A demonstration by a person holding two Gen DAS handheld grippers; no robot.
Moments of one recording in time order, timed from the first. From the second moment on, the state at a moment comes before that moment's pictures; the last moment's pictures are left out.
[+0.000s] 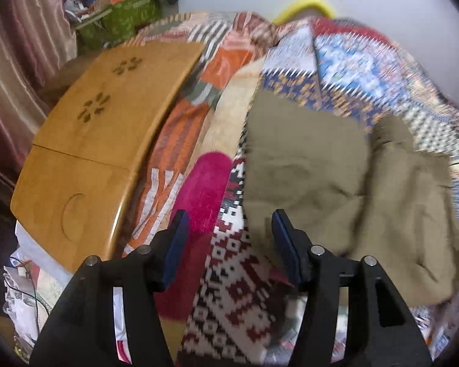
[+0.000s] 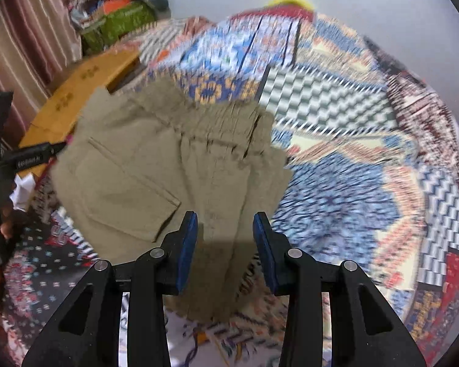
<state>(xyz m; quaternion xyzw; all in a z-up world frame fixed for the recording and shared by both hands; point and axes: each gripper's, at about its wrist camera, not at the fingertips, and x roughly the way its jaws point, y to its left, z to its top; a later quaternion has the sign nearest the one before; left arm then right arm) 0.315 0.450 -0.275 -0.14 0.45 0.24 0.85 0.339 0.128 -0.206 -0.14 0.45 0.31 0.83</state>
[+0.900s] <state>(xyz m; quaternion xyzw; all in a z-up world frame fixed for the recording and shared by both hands) 0.021 0.201 0.038 -0.06 0.10 0.09 0.99 0.058 -0.015 0.042 -0.03 0.10 0.35 0.93</state>
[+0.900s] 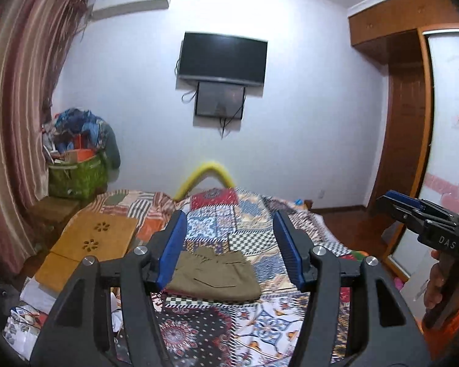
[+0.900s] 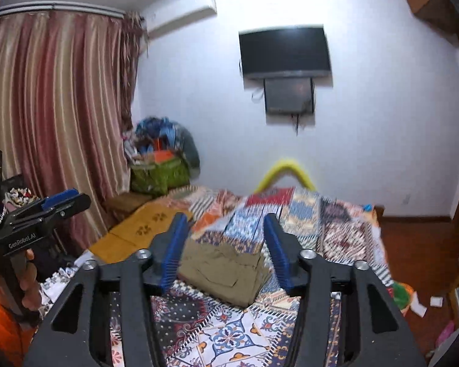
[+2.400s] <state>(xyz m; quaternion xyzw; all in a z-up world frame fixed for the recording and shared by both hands) -0.084 0.111 0.027 -0.03 0.05 0.12 0.99 -0.028 -0.050 0.023 -0.02 0.05 0.33 0.94</state>
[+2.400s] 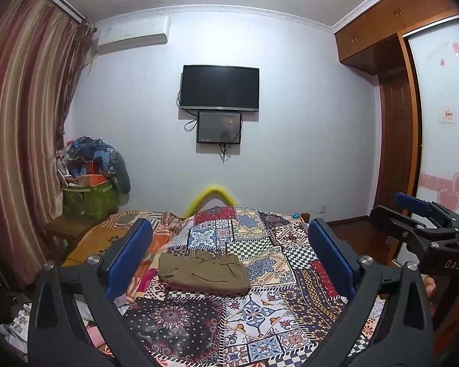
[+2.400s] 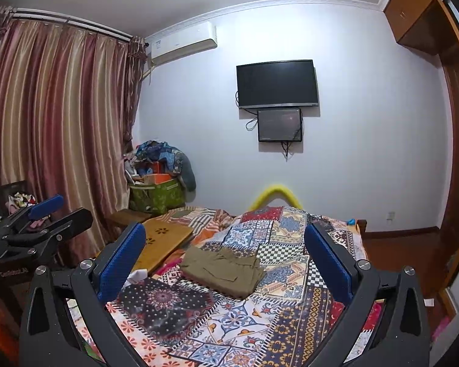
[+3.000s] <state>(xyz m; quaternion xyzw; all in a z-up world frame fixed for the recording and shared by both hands) -0.081 0.106 0.025 -0.02 0.05 0.12 0.99 -0.029 -0.057 0.025 -0.01 0.05 0.34 0.94</state>
